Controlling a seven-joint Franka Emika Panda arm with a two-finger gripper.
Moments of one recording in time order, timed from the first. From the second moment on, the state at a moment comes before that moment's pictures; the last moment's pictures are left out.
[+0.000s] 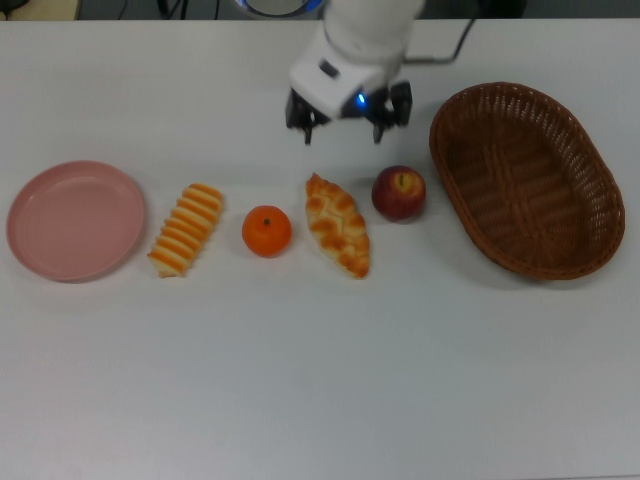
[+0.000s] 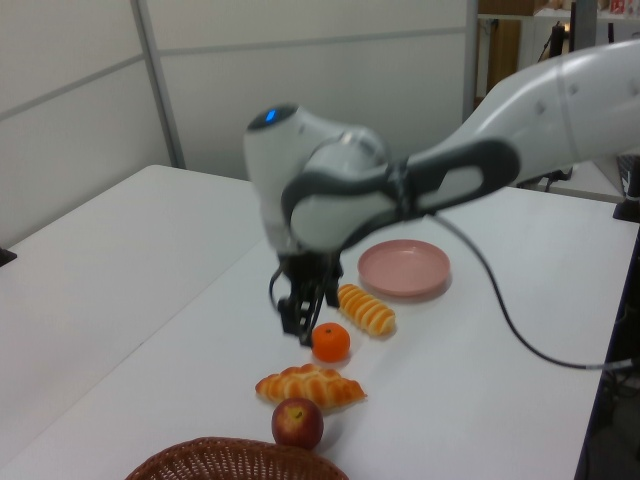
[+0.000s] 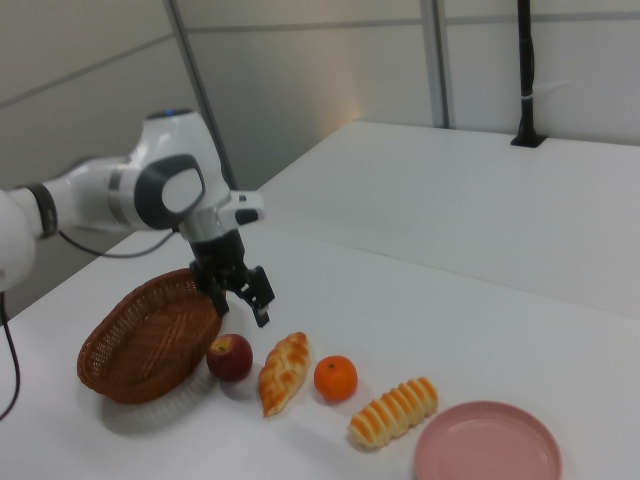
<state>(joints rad) 0.41 0.23 -0.13 -1.69 -0.06 1.85 0.17</state>
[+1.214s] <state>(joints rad) 0.57 0.42 -0.12 -1.74 -0.18 2.01 0.38</state>
